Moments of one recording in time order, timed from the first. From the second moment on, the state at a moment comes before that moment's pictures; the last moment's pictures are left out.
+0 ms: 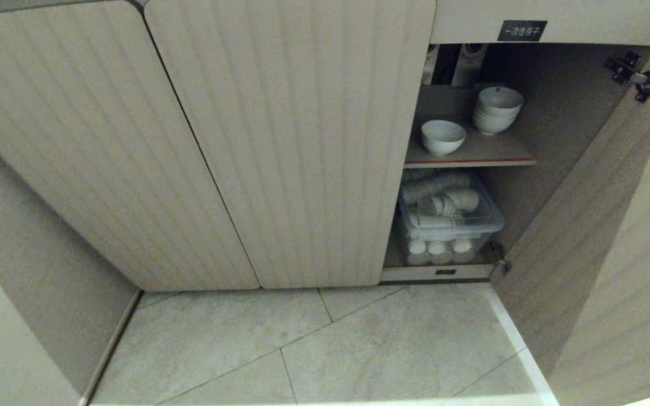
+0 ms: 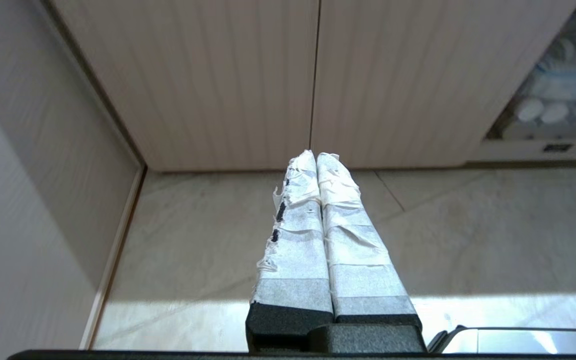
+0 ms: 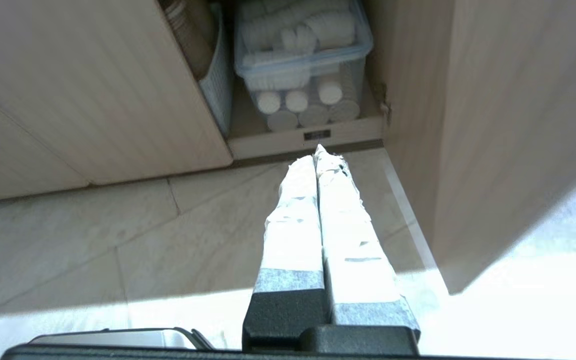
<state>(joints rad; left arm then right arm) 0.00 0.00 0.00 0.00 -0.01 -0.02 0.00 0.00 0.00 -0.01 -0.02 0.15</state>
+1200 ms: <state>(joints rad) 0.00 0.00 0.00 0.00 -0.01 -0.02 0.00 0.00 0.00 -0.01 -0.02 0.15</state>
